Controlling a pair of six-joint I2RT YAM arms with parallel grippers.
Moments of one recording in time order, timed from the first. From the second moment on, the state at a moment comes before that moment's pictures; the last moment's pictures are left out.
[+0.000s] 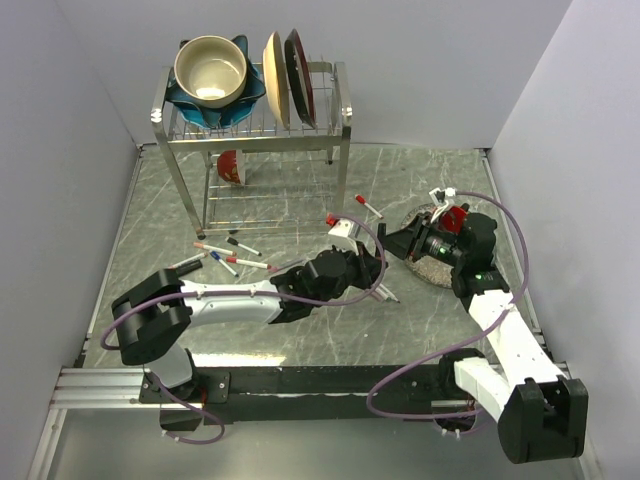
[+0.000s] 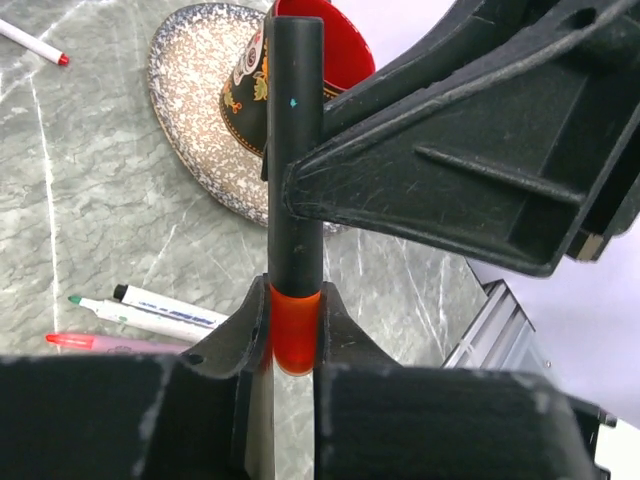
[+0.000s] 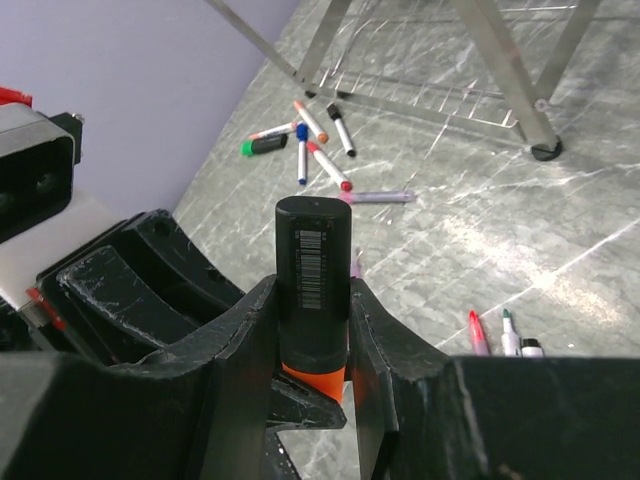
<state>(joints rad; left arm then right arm) -1.15 1.61 0.95 0.50 -0.32 -0.70 0.07 0.93 0.58 0.13 -0.85 0.55</state>
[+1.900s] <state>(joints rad) -1.01 1.42 0.55 1.01 0.43 -0.81 0.23 0.98 0.56 0.35 -1.40 0.56</state>
